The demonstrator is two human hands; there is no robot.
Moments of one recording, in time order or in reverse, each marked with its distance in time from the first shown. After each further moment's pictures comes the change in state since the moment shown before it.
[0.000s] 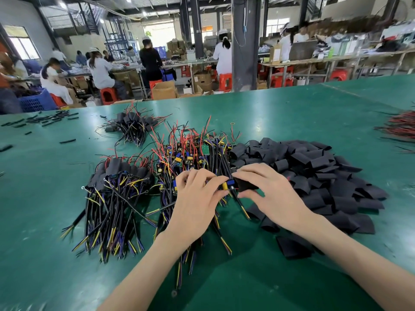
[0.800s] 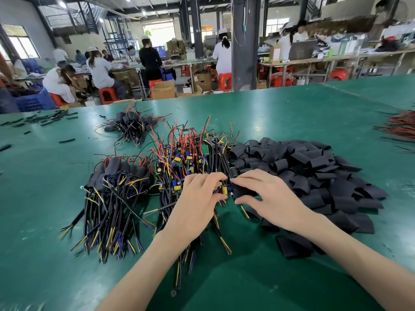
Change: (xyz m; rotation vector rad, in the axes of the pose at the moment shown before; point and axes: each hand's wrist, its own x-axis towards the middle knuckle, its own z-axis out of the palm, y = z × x) left_hand 0.001 0.001 -0.001 -0.227 -0.091 -0.005; right_hand -0.003 0.001 0.000 0.017 -0.110 -0.026
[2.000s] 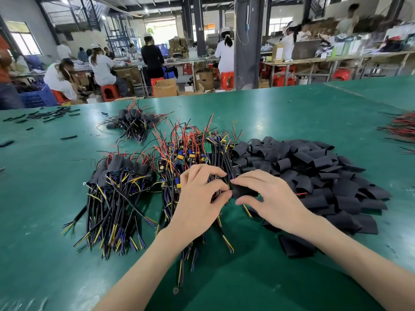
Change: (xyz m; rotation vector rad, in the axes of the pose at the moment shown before) left_hand -0.001 -0.004 0.003 0.003 0.107 0.010; right_hand -0.002 -0.007 0.003 0.032 0.024 0.026
